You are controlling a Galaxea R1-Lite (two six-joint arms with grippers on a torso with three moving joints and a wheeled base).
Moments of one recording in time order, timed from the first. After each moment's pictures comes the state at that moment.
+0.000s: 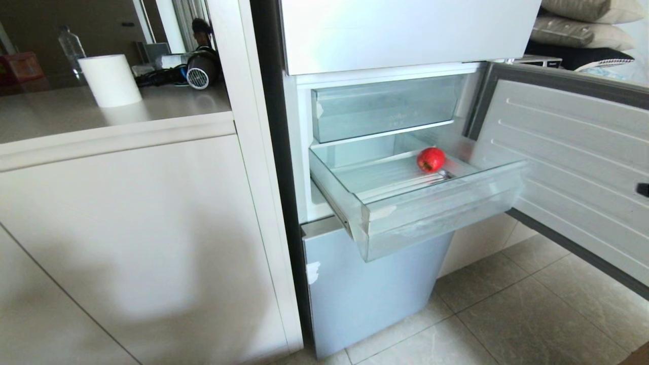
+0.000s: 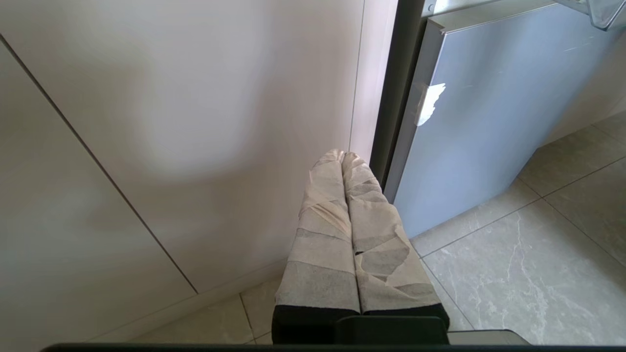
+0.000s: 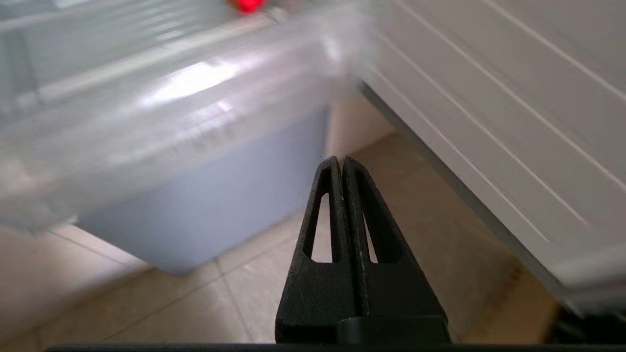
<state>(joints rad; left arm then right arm) 0.00 0.00 -0.06 0.16 0.01 0.00 0.10 1.05 -0.92 0.14 -0.27 0.09</state>
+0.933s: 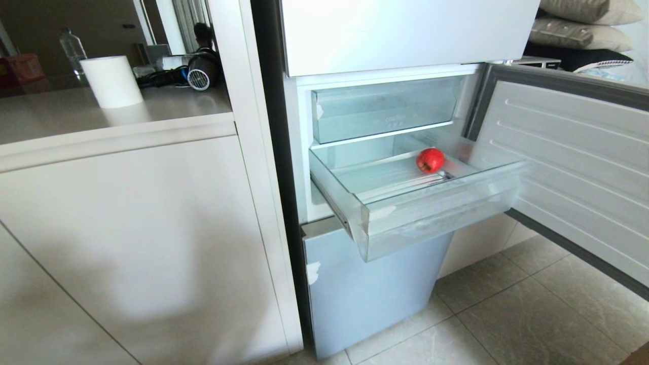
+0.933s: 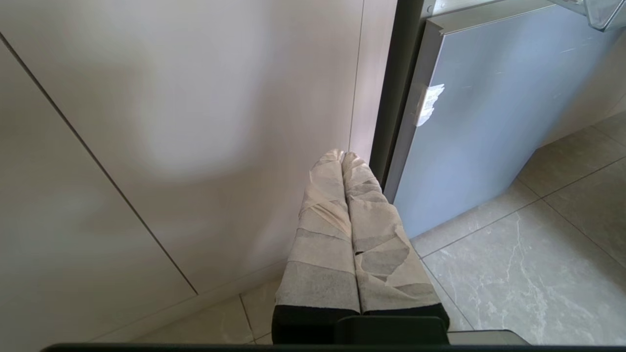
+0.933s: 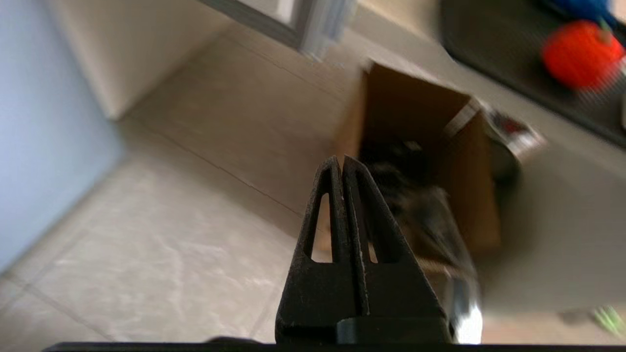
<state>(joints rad) 0.00 0.00 -0.06 0.16 0.01 0.00 -0.10 0.29 -0.43 0.55 -0.68 0.09</state>
